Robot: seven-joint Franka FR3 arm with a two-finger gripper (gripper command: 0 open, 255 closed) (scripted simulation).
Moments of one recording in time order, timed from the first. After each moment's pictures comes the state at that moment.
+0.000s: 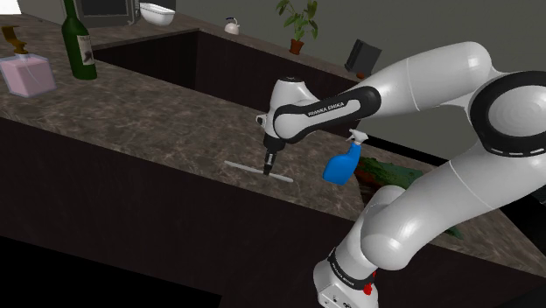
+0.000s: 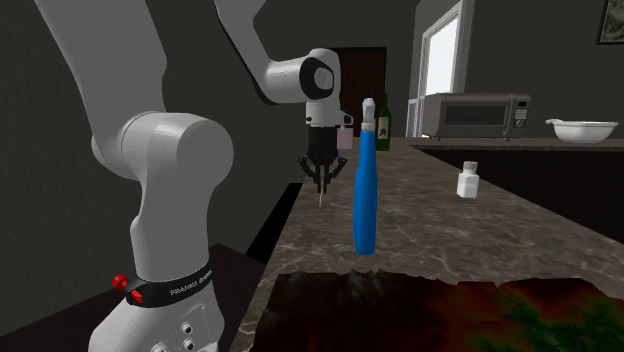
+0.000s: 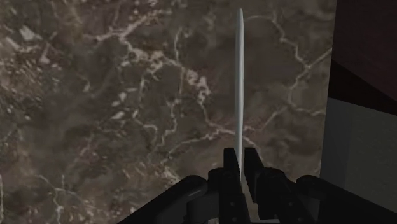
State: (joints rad) arm 0.12 -0.31 -0.18 -2.62 -0.11 2.27 -0.54
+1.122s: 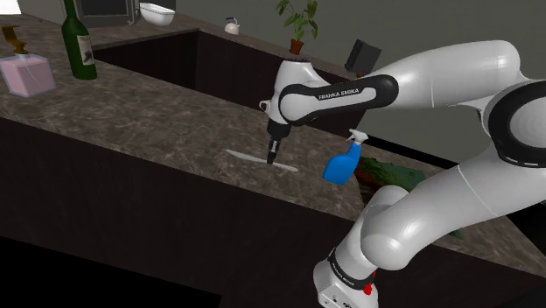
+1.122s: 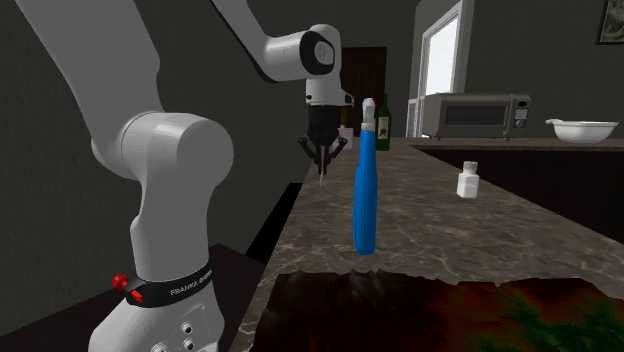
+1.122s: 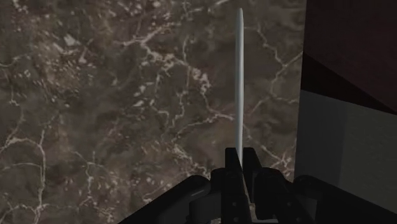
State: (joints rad) arm 0.12 -0.39 -0.17 -2.55 -0.11 2.11 -0.54
